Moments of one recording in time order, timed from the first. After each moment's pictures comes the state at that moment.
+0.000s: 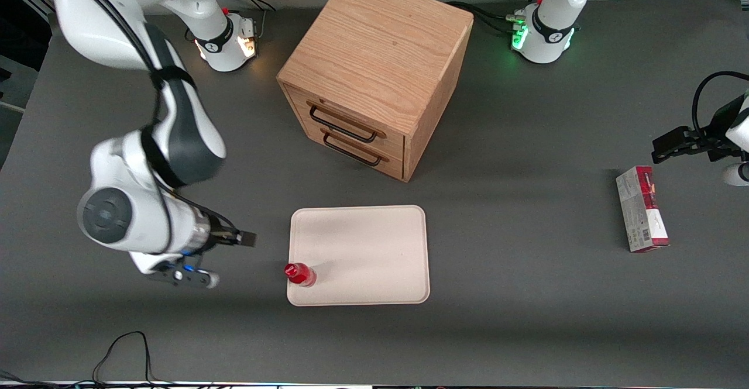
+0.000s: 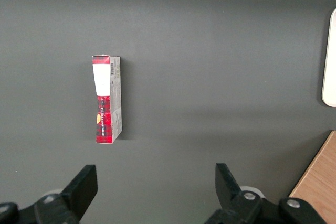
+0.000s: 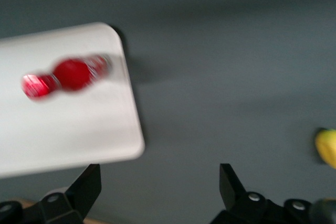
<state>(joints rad) 0.19 0.57 0.06 -1.23 0.01 1.68 0.37</state>
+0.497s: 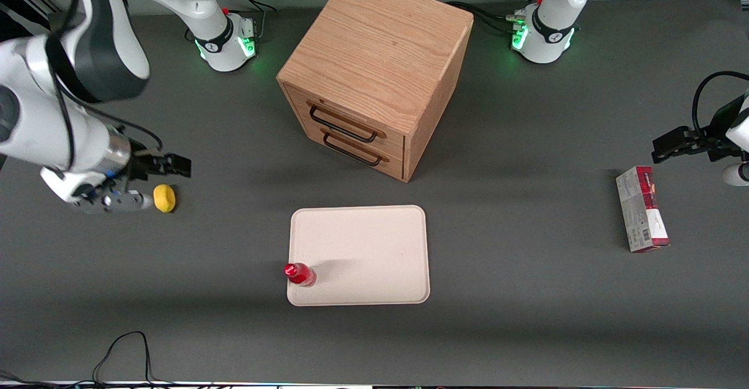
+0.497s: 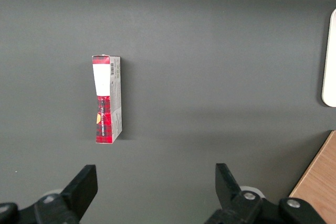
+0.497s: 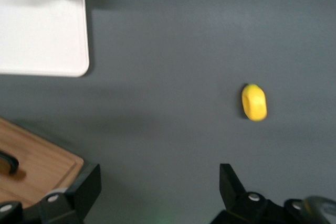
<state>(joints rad) 0.16 0.08 -0.04 -1.73 0.01 1.67 0.06</state>
